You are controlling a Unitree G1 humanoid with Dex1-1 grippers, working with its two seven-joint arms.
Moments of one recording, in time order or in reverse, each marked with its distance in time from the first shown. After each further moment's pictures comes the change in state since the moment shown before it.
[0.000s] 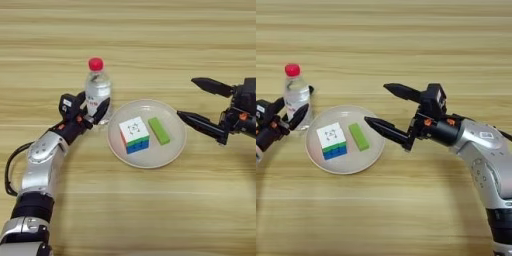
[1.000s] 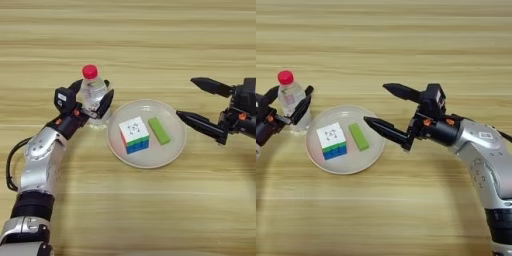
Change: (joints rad) left arm 0.000 -0.007 0.013 -0.054 -0.070 -0.004 -0.022; right arm 0.000 0.007 0.000 0.000 0.000 0.000 0.001
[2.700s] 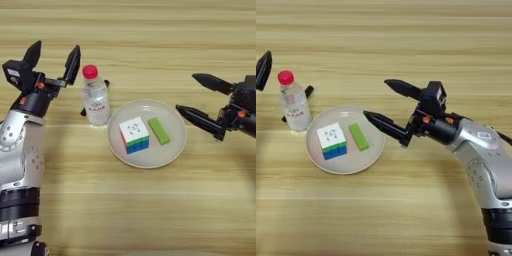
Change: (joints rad) left arm 0.003 0.014 0.143 -0.332 -0.119 0.058 0.166; right arm -0.005 0.034 -0.012 0.006 -0.002 -0.021 -0.054
